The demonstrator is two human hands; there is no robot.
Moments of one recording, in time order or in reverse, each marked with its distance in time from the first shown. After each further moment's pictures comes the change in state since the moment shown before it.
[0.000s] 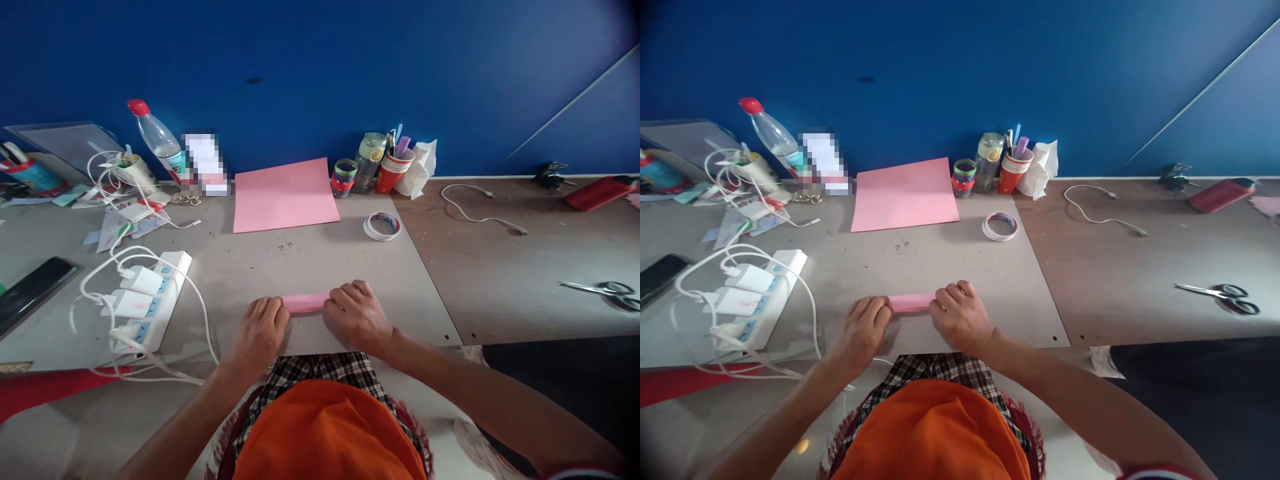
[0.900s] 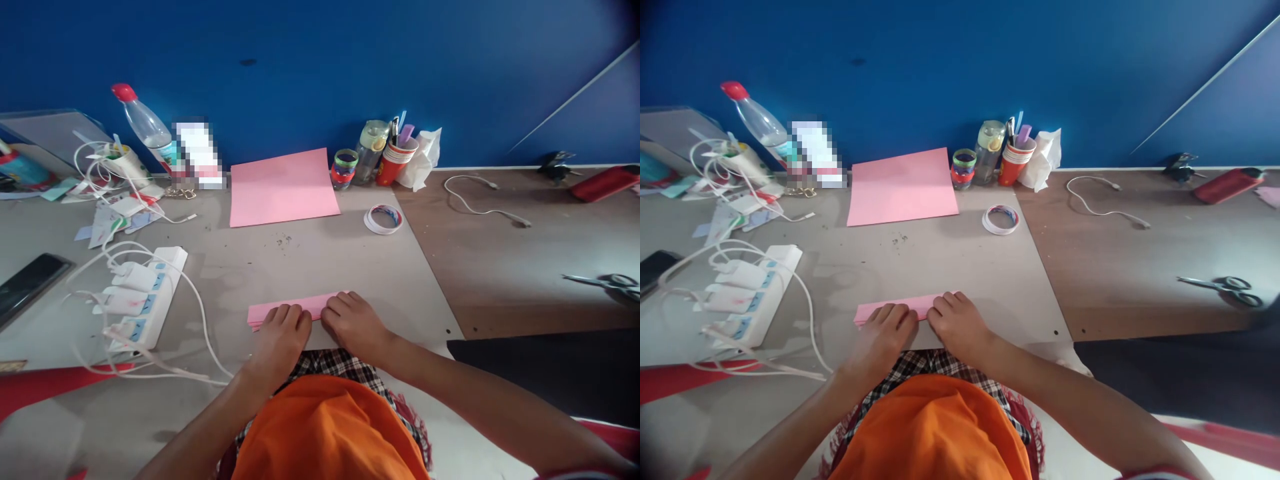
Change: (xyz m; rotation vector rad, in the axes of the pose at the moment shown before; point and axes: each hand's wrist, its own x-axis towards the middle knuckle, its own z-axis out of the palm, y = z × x) left_hand 0.004 0.034 0.010 -0.124 -0.261 0.000; right_hand -0.012 -0.016 0.010 0.165 -0.290 0.016
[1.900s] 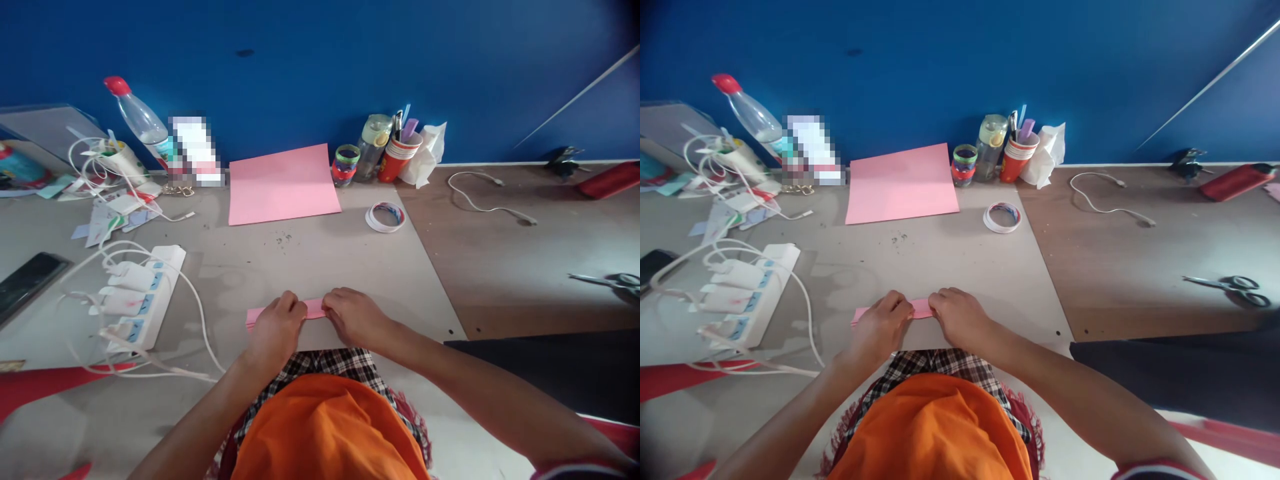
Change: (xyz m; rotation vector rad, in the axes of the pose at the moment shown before) left_hand 0.011 -0.012 0.007 -0.235 -0.066 -0.164; right_hand 0.015 0.011 -0.010 0.298 -0.189 0.226
